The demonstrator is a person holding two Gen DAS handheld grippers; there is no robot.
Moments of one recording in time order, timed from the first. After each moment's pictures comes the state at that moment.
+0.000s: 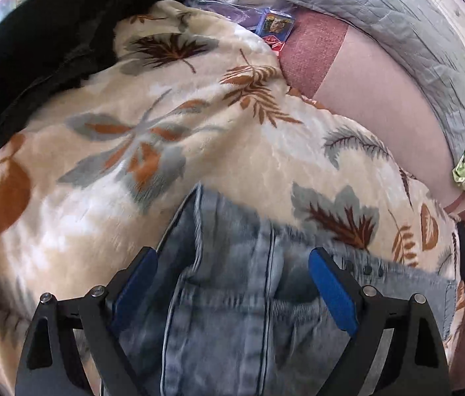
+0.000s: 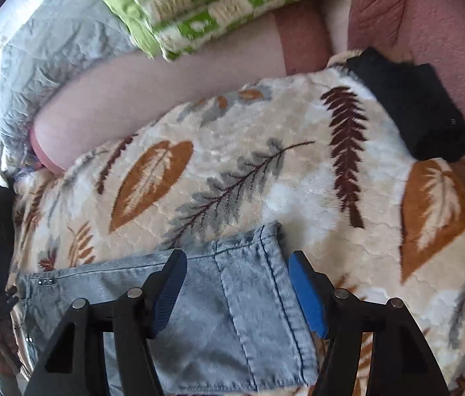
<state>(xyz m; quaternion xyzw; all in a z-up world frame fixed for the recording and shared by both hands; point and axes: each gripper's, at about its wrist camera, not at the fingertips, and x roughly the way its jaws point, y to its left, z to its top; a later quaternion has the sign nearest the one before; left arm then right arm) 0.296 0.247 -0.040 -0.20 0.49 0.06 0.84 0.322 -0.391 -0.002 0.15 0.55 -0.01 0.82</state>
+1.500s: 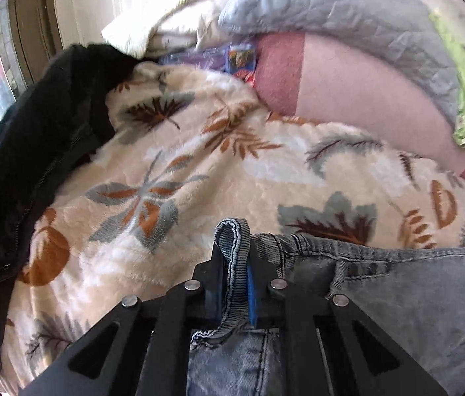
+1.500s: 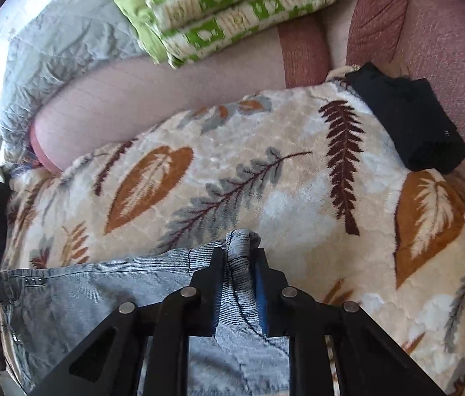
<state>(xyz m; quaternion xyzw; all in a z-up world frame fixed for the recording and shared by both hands) 0.273 0.208 0.008 -0.06 0.44 0.08 0.89 0.293 -0.385 0.026 0.13 0.51 -0.01 0.85</state>
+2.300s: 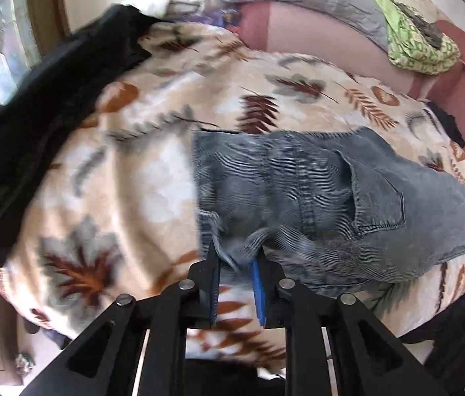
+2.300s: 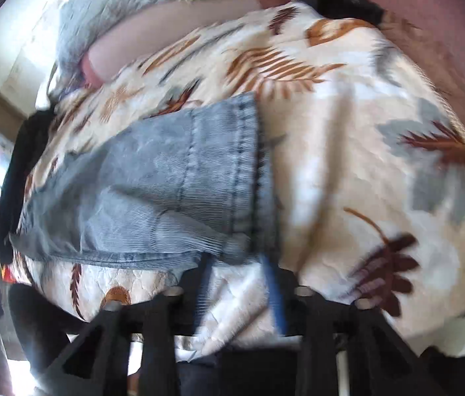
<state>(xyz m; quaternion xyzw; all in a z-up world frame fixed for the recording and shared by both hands) 0.006 0.234 -0.005 -0.03 0.48 0.03 0.87 -0.026 -0.428 -0.006 0.17 0.54 0.03 0.82</state>
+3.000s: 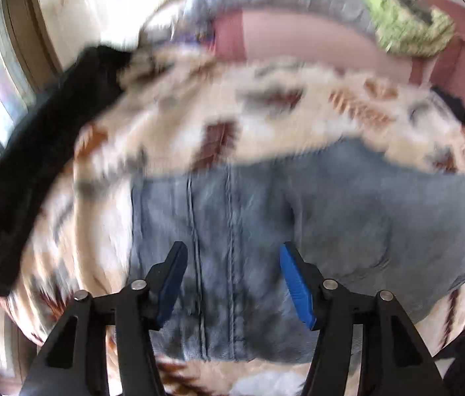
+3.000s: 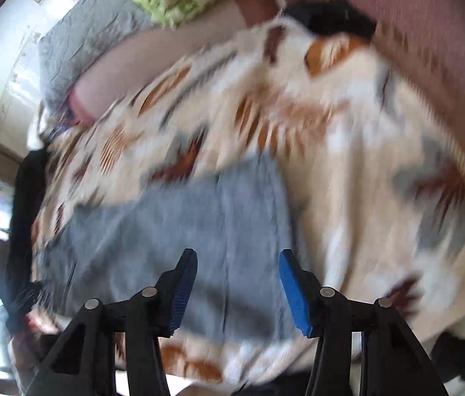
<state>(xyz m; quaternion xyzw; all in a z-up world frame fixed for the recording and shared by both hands) 0.043 0.138 0.005 0.03 0.45 0.04 0.89 0.059 -0.421 0.027 0.20 0.54 -0.01 0.82</state>
